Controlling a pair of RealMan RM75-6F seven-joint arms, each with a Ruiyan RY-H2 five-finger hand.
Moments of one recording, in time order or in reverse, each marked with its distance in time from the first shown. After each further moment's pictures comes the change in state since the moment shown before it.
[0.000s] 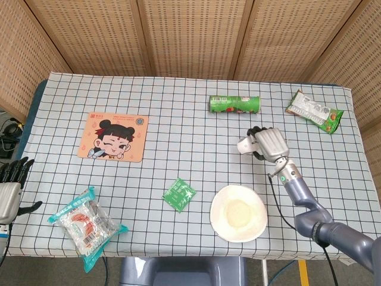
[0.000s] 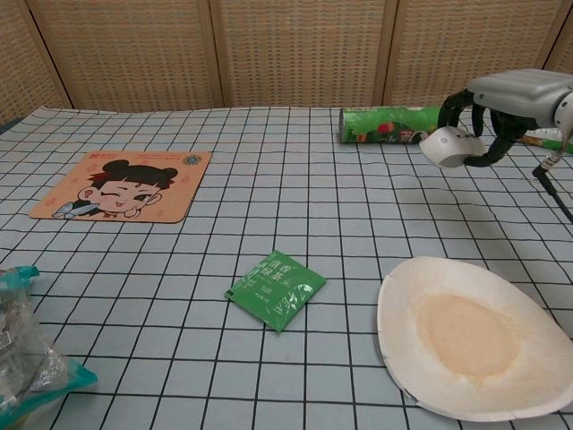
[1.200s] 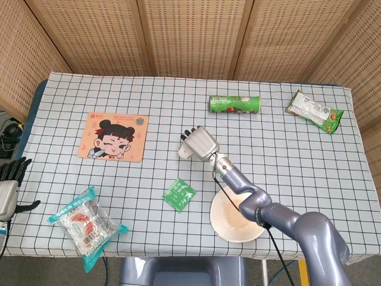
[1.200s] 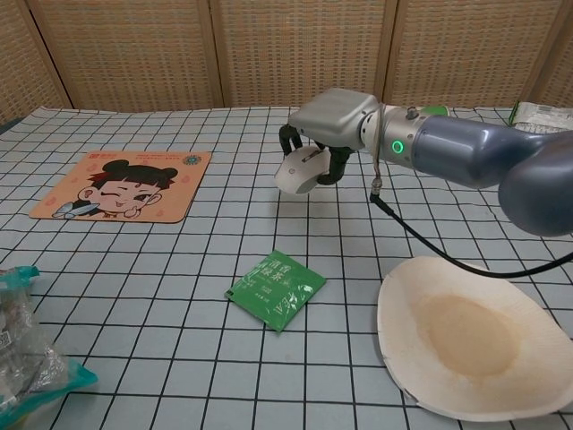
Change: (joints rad) left arm -0.019 -0.005 -0.004 0.052 -0.043 -0.065 -0.070; right arm 0.353 -0.344 -0.036 0.330 -0.116 -0.110 -0.082
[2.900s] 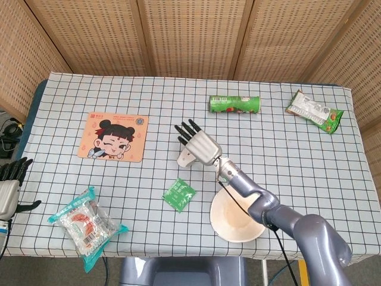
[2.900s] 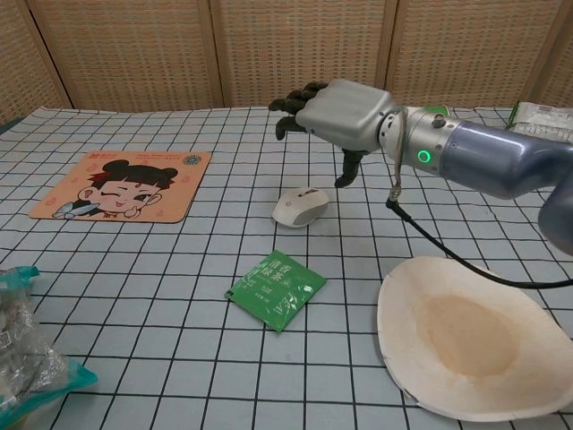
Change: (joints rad) left arm -0.009 -0.011 0.003 0.020 -0.006 -0.015 -0.008; right arm -0.063 0.025 -0.094 0.009 -0.122 0.217 0.041
